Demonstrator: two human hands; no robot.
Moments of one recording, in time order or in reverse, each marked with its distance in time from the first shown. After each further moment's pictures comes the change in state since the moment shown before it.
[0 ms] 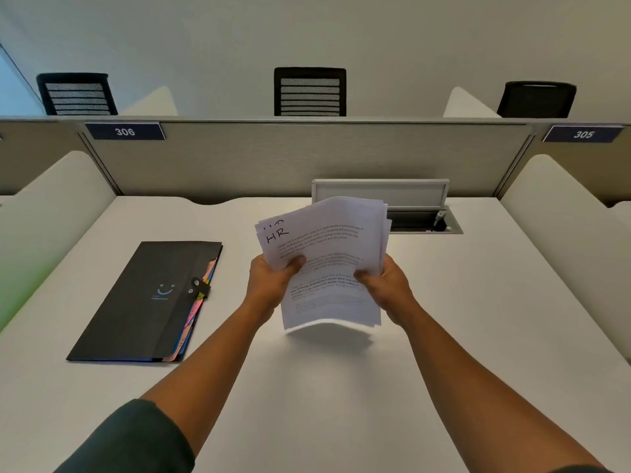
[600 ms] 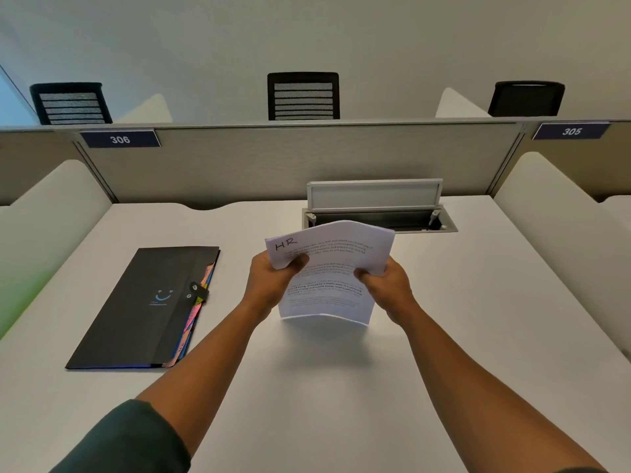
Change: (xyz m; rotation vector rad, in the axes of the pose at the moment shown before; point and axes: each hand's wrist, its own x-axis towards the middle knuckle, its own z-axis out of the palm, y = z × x) left_hand 0.003 0.003 0.003 0.156 -0.052 0.078; right_hand -0.008 -0.002 -0.001 -0.011 0.088 -0.060
